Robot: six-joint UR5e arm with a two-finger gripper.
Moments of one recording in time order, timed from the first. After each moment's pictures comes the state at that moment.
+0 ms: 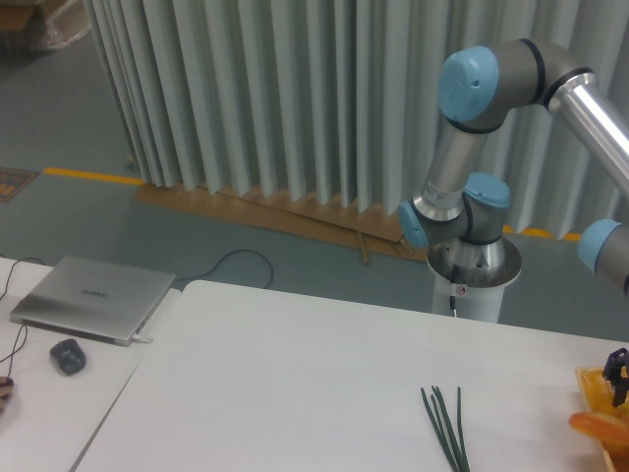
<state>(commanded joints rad) 2.74 -1.89 -1.56 -1.15 1.68 1.65</state>
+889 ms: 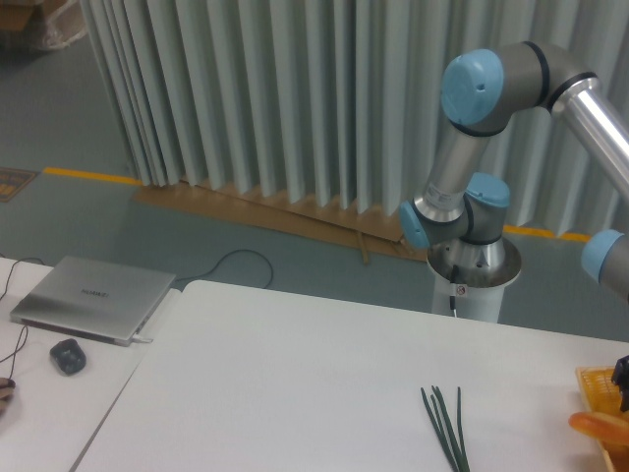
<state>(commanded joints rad) 2.76 -1.94 -1.58 -1.09 1.65 1.55</state>
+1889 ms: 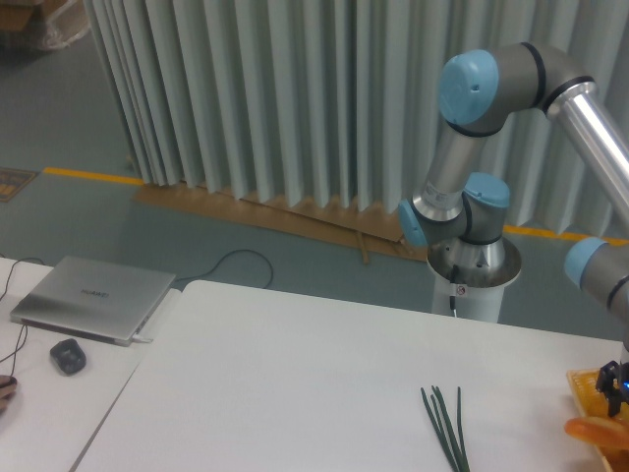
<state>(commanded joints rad) 2.70 -1.90 -1.63 -1.07 1.77 1.43</state>
